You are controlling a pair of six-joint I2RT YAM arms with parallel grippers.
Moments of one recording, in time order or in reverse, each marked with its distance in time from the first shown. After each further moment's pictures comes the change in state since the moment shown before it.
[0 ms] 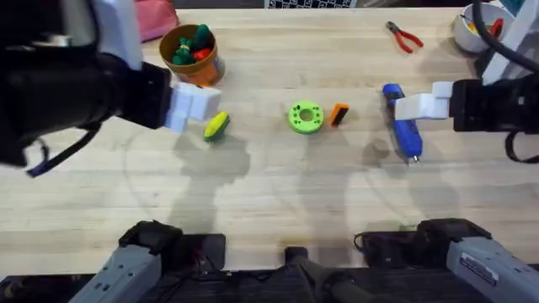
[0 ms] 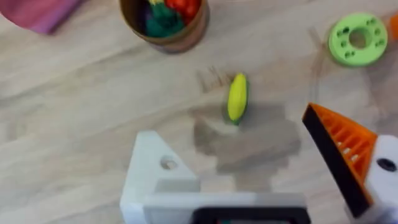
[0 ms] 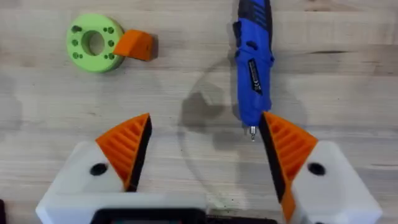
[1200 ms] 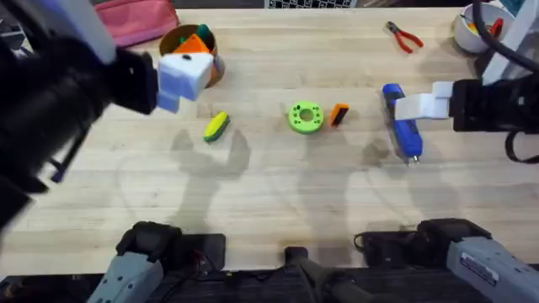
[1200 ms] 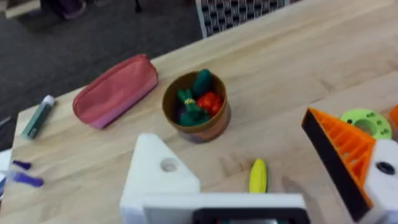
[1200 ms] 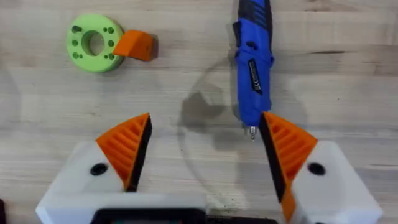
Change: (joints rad) left arm 0.037 -0.209 -0.188 0.419 0.026 0.084; right arm 0.000 0.000 0.000 0.000 0.000 0.000
